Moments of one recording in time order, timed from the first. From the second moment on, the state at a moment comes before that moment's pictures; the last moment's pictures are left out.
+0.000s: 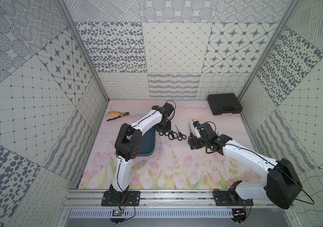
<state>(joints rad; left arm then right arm) -0.51 2.10 1.83 -1.07 -0.02 -0.49 0.62 1.33 0.87 -0.46 0.13 0.21</state>
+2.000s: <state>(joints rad) -0.64 2.04 1.78 -1.00 -0.01 -0.58 0.46 1.24 0.79 -0.41 0.19 0.39</state>
